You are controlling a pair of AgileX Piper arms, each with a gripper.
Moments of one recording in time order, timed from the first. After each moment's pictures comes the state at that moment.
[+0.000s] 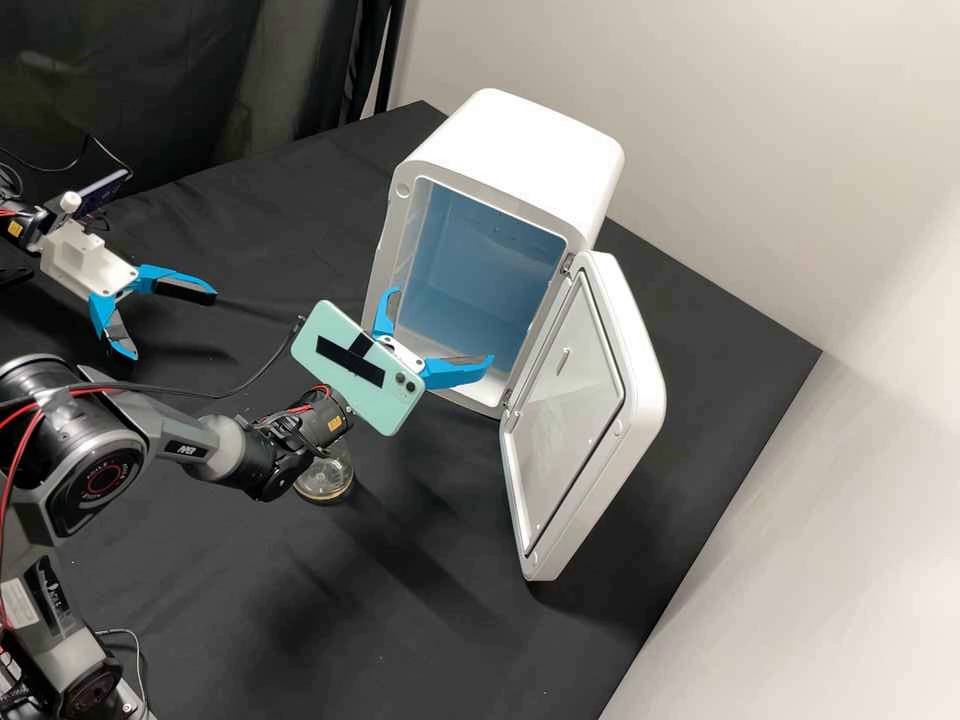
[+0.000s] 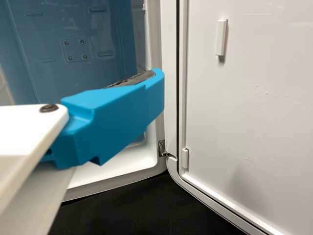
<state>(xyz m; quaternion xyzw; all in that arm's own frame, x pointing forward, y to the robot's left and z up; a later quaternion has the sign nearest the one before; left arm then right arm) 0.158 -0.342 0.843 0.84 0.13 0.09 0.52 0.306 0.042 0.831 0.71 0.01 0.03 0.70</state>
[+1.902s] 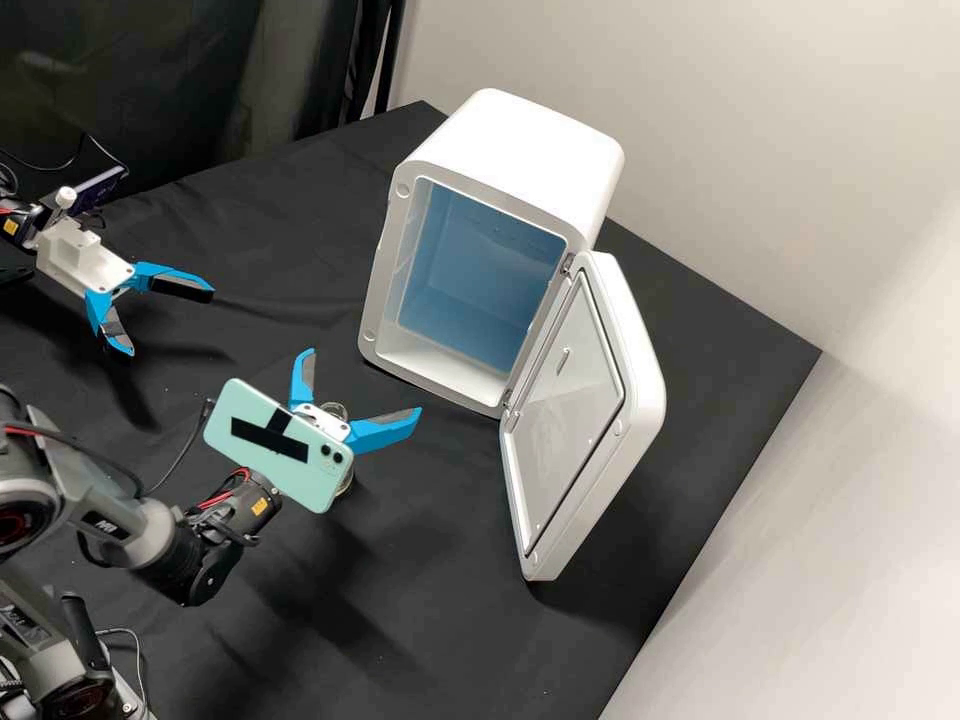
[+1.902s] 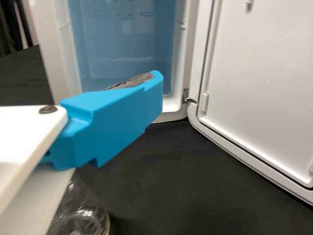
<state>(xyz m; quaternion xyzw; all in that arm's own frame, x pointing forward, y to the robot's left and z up) 0.156 -0.348 0.844 0.84 0.12 0.09 0.52 0.196 0.007 0.810 0.69 0.10 0.00 0.72</state>
